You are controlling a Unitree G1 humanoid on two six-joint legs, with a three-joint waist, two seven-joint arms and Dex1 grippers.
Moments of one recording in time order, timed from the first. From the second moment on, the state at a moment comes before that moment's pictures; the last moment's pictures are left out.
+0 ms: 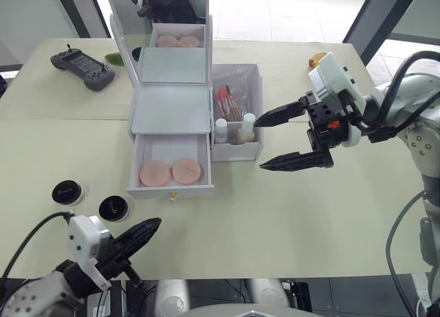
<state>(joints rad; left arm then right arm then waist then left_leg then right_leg) 0.69 0.31 0.37 -0.88 -0.46 0.37 -0.78 -0.89 -0.92 0.16 -0.26 0.71 0.82 1.29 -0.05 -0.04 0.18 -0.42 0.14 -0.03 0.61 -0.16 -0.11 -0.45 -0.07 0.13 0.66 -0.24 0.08</state>
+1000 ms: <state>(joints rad) 0.64 0.36 0.13 -0.70 -0.39 0.10 -0.59 -0.90 -0.98 0.10 -0.32 0.76 0.95 1.27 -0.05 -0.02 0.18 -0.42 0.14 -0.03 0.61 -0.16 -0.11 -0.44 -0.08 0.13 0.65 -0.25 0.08</state>
